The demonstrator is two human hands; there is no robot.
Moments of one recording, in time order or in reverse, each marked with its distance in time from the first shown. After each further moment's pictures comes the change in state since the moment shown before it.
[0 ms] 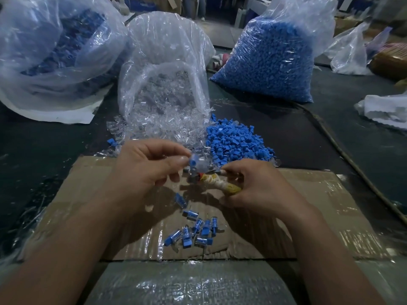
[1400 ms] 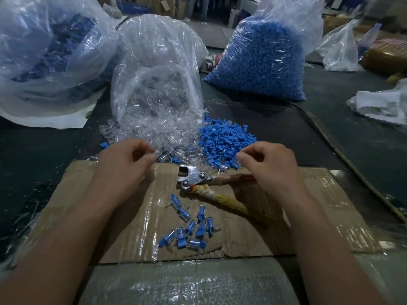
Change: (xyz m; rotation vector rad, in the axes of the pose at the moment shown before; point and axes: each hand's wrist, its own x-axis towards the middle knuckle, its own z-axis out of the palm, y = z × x) left_hand 0.017 -0.018 -0.013 0.754 0.327 0.040; right_hand 0.007 0.027 -0.006 0.178 0.416 0.127
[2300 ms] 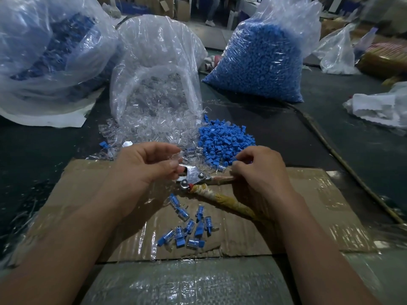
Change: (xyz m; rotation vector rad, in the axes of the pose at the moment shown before) left_hand -0.009 0.014 0.006 -0.806 -0.354 -0.197; right_hand 0.012 0.011 0.014 -0.203 -0.029 0.067
